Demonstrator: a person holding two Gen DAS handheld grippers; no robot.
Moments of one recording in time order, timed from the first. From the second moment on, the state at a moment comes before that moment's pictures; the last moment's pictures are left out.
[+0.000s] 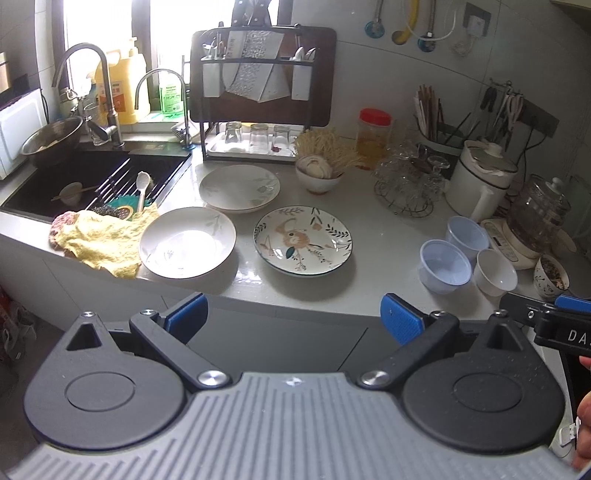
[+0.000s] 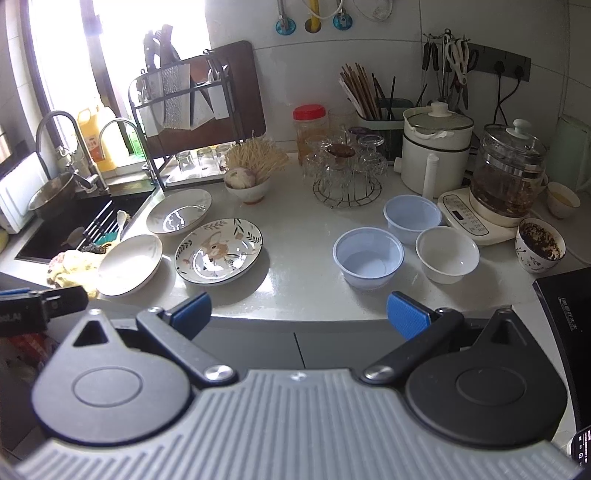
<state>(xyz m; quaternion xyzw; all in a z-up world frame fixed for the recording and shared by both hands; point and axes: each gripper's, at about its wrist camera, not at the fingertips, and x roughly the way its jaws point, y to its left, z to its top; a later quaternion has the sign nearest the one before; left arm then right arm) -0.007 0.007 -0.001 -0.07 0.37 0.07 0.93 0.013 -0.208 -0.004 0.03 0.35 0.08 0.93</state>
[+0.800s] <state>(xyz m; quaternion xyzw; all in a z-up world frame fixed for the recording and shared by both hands) 0.057 0.081 -0.010 -0.03 0.38 0.05 0.92 0.057 -0.145 -0.014 0.07 0.34 0.09 0.93</state>
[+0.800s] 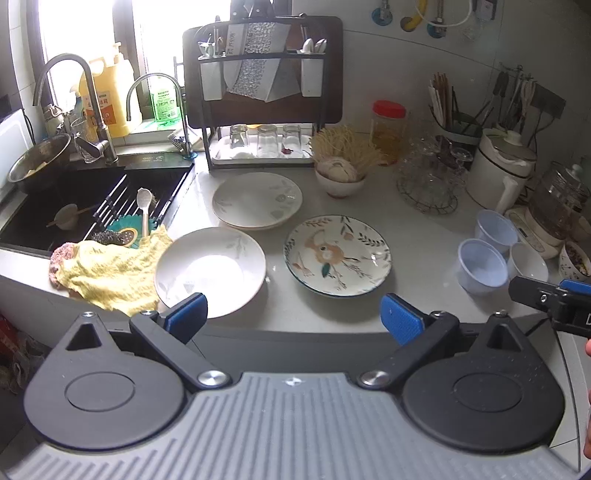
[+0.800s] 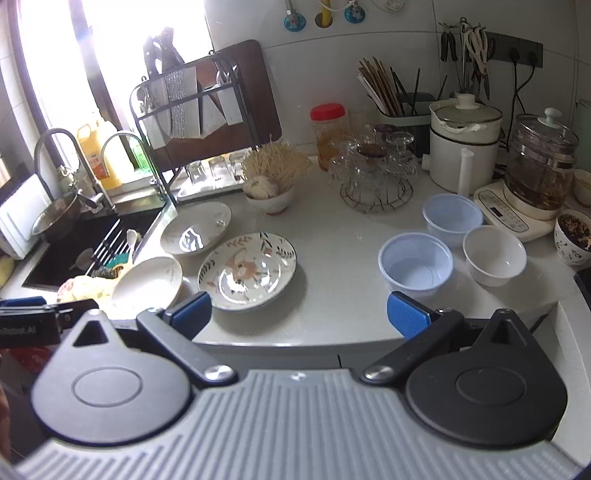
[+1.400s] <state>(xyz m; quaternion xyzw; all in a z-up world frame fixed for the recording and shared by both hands) 0.150 0.213 -0.035 -0.05 0.39 0.00 0.92 0.136 -0.032 -0.021 0.10 0.34 0.10 0.93</state>
